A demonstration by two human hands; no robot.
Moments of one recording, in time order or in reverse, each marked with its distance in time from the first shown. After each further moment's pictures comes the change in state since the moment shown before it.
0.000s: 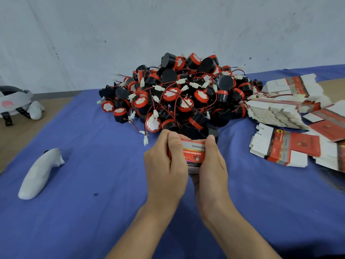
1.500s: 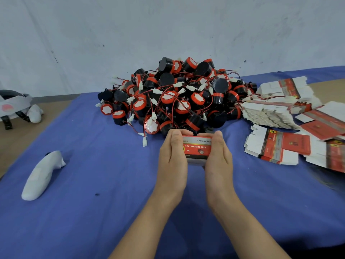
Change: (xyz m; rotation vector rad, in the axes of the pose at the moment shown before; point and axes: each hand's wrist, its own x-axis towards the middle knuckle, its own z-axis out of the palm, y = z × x) left_hand 0.003 0.003 0.013 -0.275 -0.158 -0.302; right_hand 0.008 -0.012 -0.013 -0.174 0.053 -0.192
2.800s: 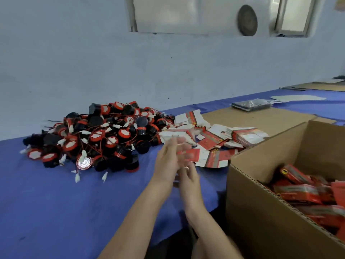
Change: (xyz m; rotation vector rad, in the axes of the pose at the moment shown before) left_hand -0.055 0.082 0.157 -0.270 -0.395 -0.219; right_hand -0.035 -0.059 -0.140 -0.263 0.110 -0.062
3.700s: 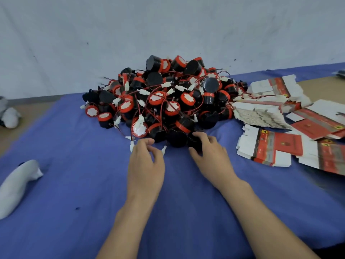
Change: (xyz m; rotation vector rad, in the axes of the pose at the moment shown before) left_hand 0.017 -0.049 -0.231 0.854 0.599 0.054; right_hand 0.098 0.069 0.128 -0.993 -0.292 -0.280
